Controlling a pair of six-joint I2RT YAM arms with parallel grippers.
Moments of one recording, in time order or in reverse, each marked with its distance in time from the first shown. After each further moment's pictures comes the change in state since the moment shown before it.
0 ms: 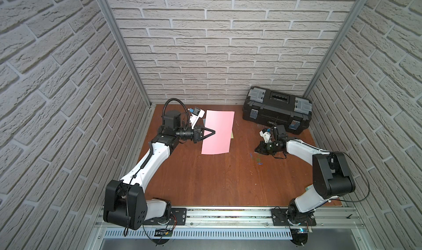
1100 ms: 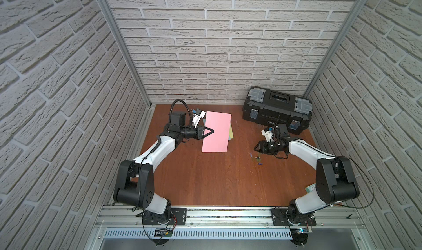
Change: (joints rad) left arm 0.014 0.238 0.048 -0.013 -0.211 0.006; right arm 0.000 -0.095 0.016 -0.060 0.035 -0.015
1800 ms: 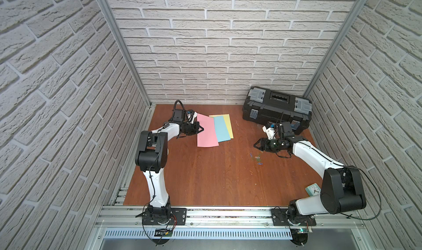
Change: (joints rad) left arm 0.103 0.461 0.286 -0.153 -0.297 -0.042; right arm 0.000 -0.092 0.017 -0.039 -0.046 -0.005
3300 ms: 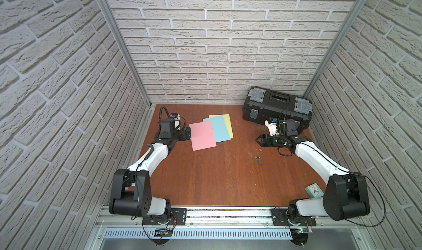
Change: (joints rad) left arm 0.019 -0.631 -0.494 0.162 -0.584 0.130; right arm 0.000 -0.055 0.024 0.078 0.145 -0.128
